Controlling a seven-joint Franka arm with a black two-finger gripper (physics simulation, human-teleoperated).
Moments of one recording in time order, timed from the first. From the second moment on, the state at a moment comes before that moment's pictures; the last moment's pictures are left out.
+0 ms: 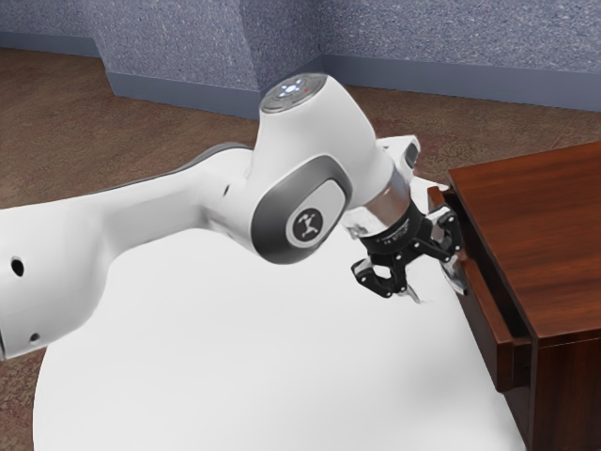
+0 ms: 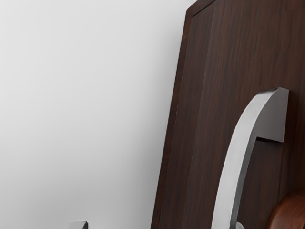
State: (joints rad) arm -0.36 0.15 0.10 -1.68 -0.12 2.22 -1.14
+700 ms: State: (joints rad) arm -0.30 0.01 0.10 -1.85 -0.12 2.22 -1.14
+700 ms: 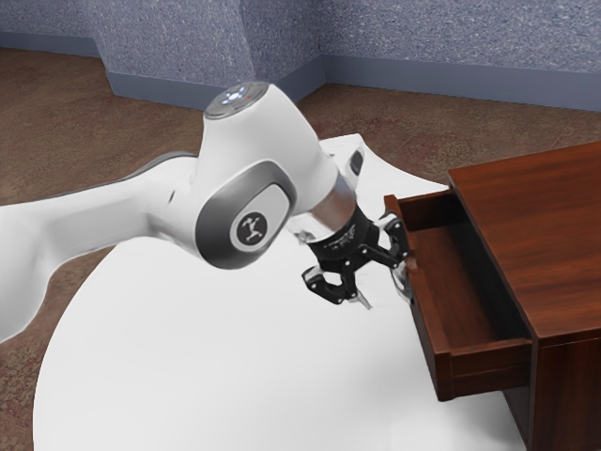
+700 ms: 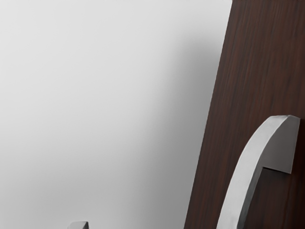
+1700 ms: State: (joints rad) arm -0.27 -0.13 0.11 -2.01 -0.11 2.22 -1.15
